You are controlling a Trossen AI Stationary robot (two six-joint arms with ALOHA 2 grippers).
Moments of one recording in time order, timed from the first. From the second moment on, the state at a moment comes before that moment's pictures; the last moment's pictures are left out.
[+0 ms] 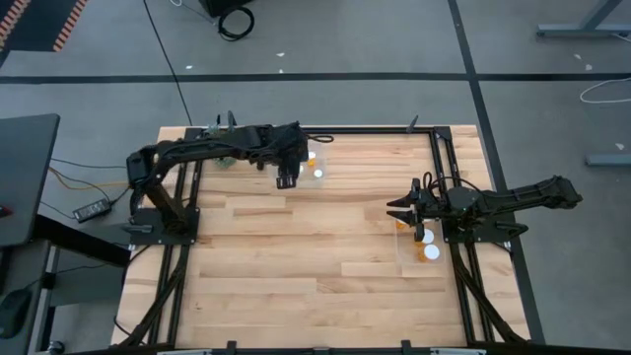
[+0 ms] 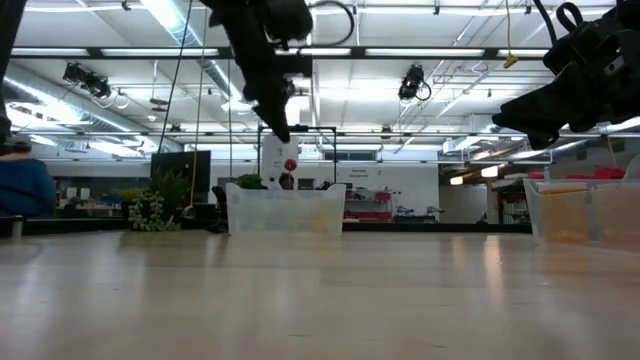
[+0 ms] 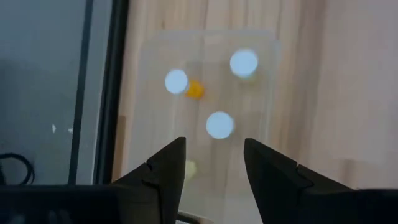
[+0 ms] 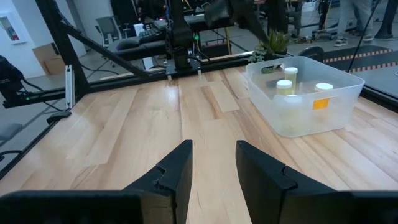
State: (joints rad) left arm 0.33 1.70 1.43 -0.79 -0.22 0.35; right arm 0.12 0.24 0.01 0.10 0.21 0.17
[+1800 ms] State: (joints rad) left arm -0.08 0.62 0.45 -0.29 -0.34 -0.18; right arm 0.12 0.25 0.01 0.10 0.21 0.17
